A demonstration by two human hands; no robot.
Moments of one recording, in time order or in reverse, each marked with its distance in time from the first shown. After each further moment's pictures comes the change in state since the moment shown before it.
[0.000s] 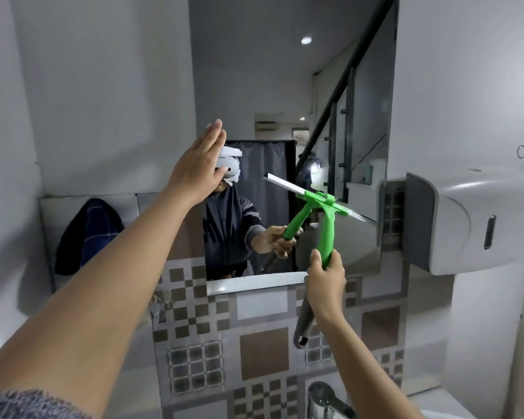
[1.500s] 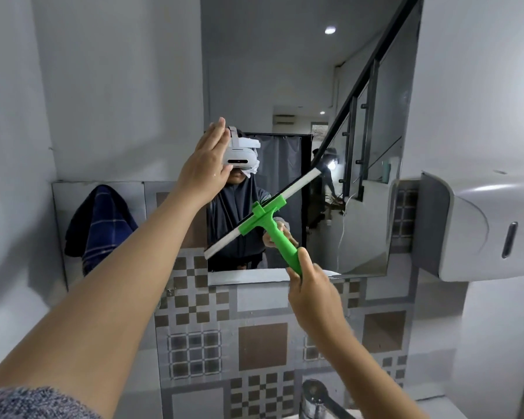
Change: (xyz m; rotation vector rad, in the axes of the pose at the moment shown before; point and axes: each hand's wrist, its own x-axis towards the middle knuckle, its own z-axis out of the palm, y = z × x) left_hand -0.012 0.018 0.005 -0.044 0.041 -0.134; right_hand -0.011 0.014 -0.011 -0.712 -0.307 -0.461
